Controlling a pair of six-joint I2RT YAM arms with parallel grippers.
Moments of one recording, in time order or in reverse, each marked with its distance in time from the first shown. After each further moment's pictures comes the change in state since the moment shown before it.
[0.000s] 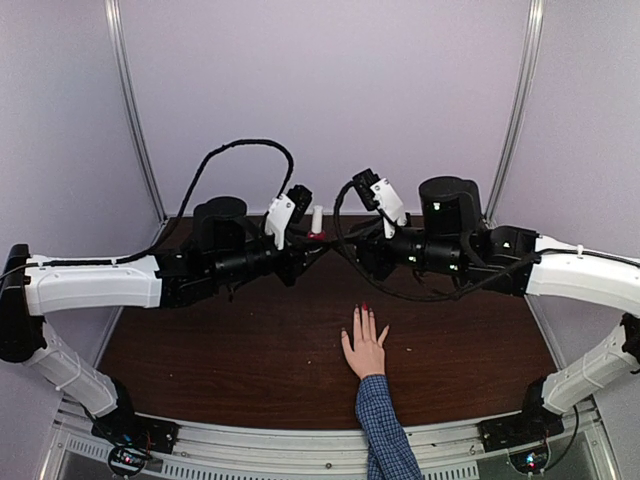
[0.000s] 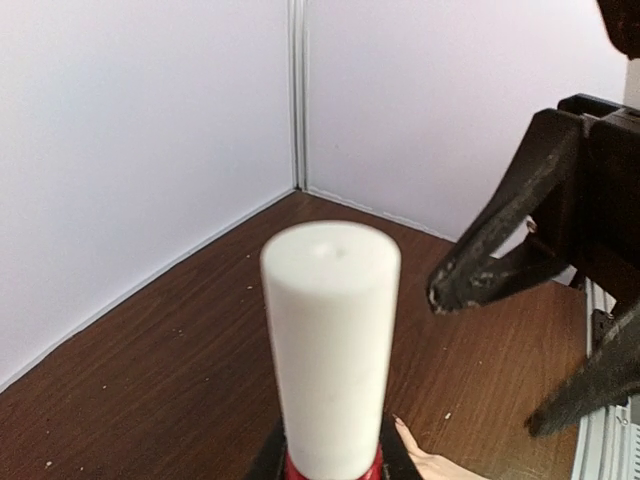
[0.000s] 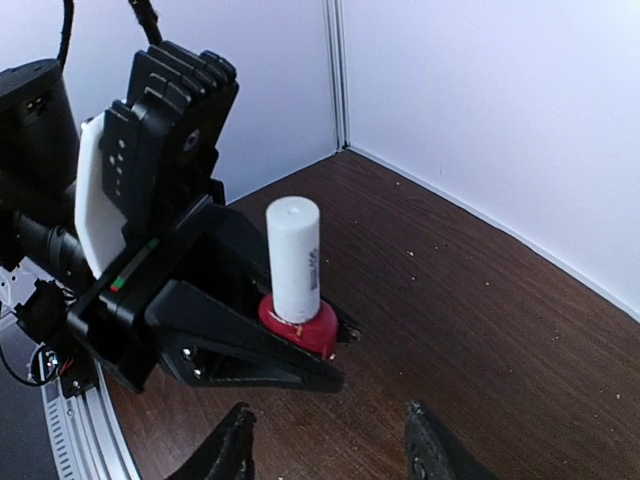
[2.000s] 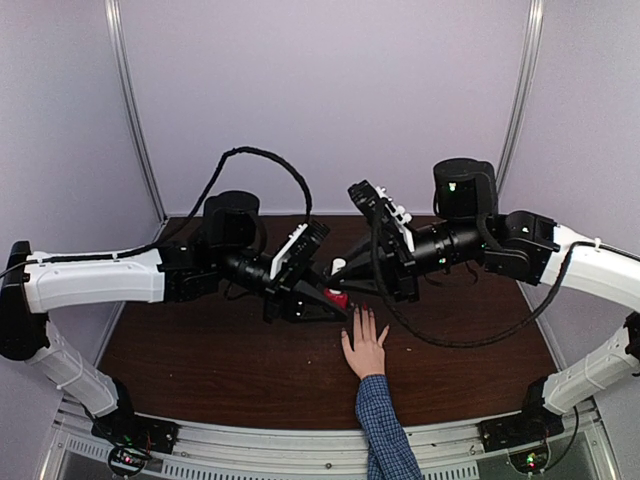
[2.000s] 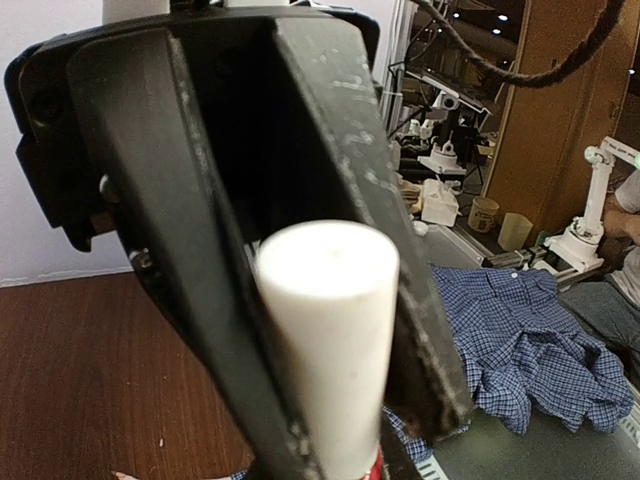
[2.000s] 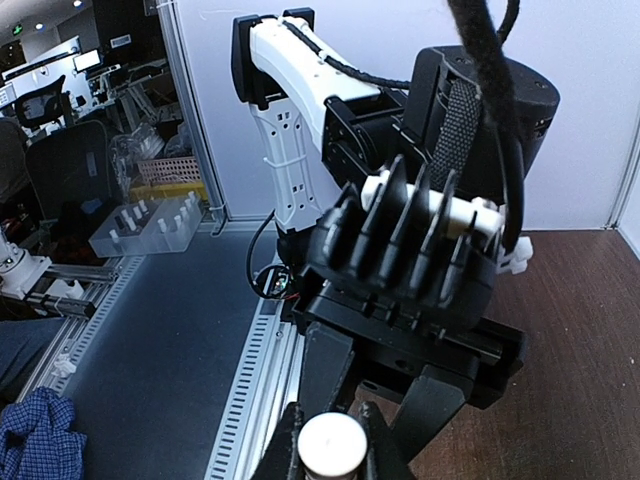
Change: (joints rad) left arm -0.023 0.025 0.090 -0.119 0.943 0.109; right arm -0.007 -0.048 0.073 -0.106 -0.796 -0.198
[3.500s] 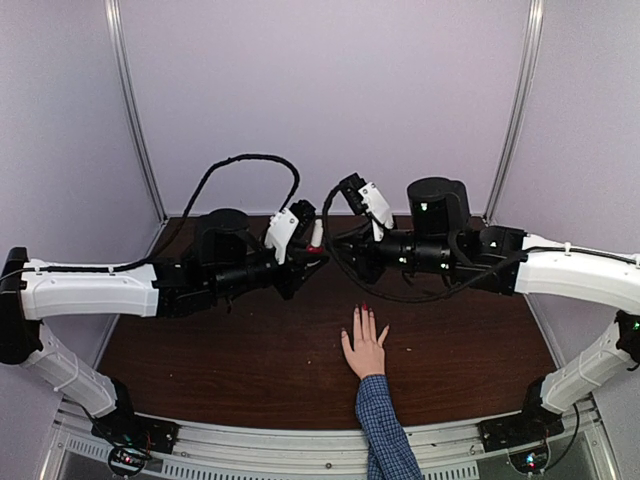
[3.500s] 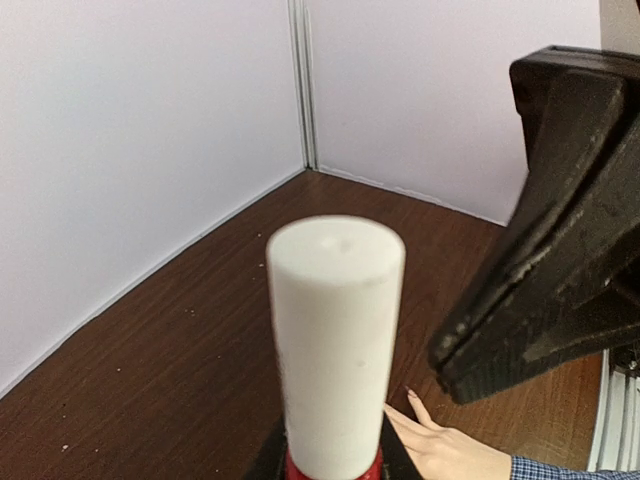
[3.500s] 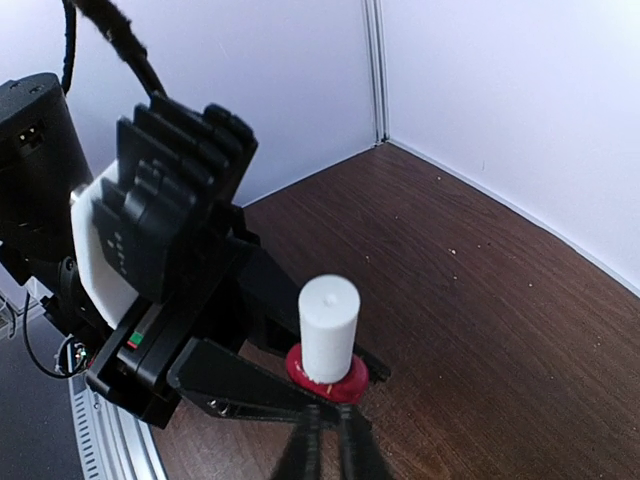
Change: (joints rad) left arm -0.016 -0.058 -0.135 0.087 -0.990 -0.048; right arm 0.007 0.084 -0.065 0.135 0.675 0.217
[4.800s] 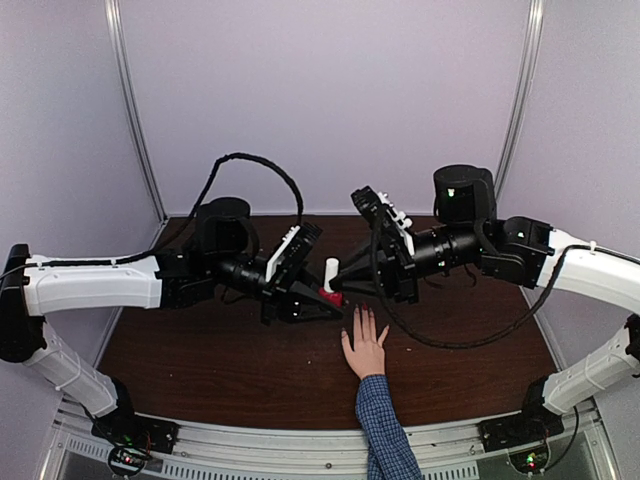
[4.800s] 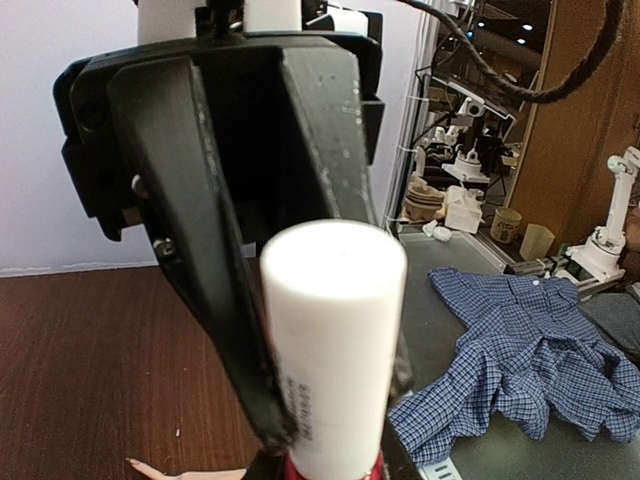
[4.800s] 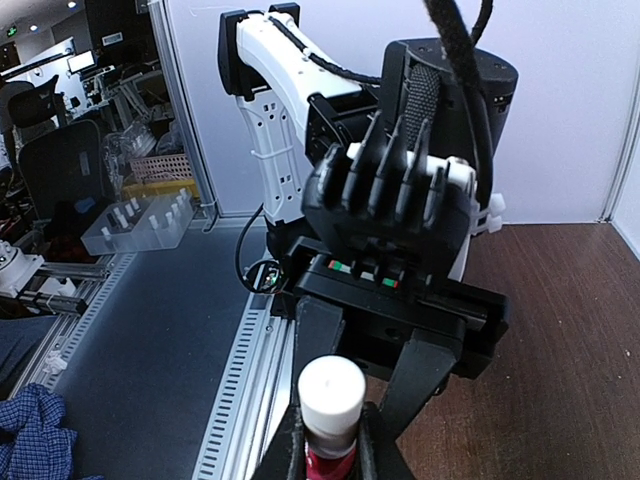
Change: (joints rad) left arm 0.033 0.031 0.060 0.006 0.946 -0.001; right arm -0.038 -0.089 0.011 -0.089 -0.691 -0.230
